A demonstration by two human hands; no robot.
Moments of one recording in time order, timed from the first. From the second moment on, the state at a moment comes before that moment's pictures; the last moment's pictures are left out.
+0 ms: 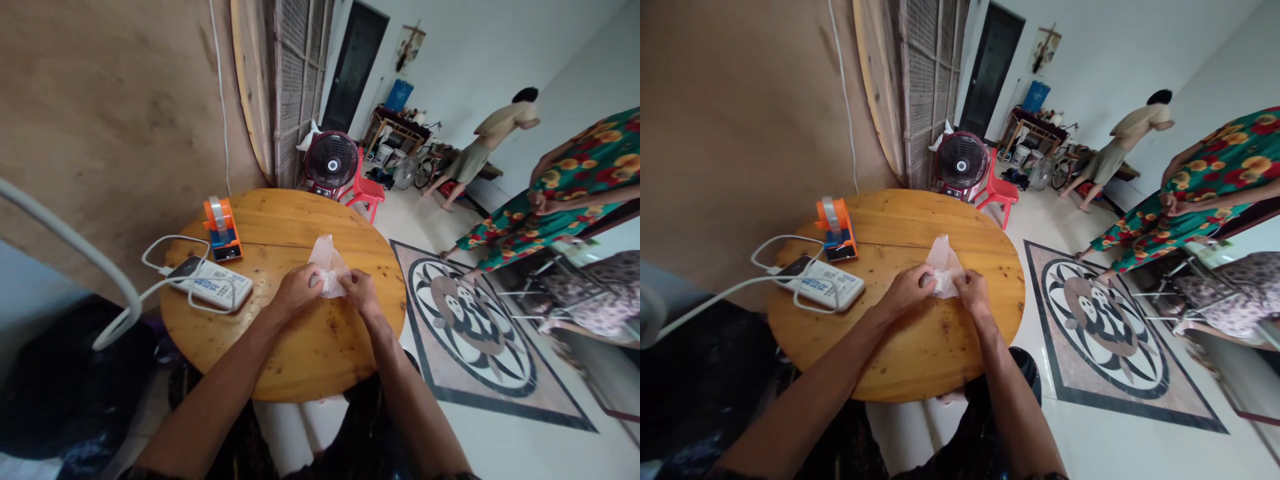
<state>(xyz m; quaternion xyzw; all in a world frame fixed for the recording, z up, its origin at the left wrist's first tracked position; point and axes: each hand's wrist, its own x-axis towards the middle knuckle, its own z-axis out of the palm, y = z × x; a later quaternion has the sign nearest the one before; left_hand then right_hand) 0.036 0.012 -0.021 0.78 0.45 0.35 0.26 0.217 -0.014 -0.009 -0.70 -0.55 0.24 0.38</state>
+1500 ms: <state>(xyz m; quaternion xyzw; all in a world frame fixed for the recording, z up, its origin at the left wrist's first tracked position) 0.040 0.012 -0.019 0.73 0.44 0.45 0.25 0.190 -0.035 0.024 -0.57 -0.77 0.21 0.21</state>
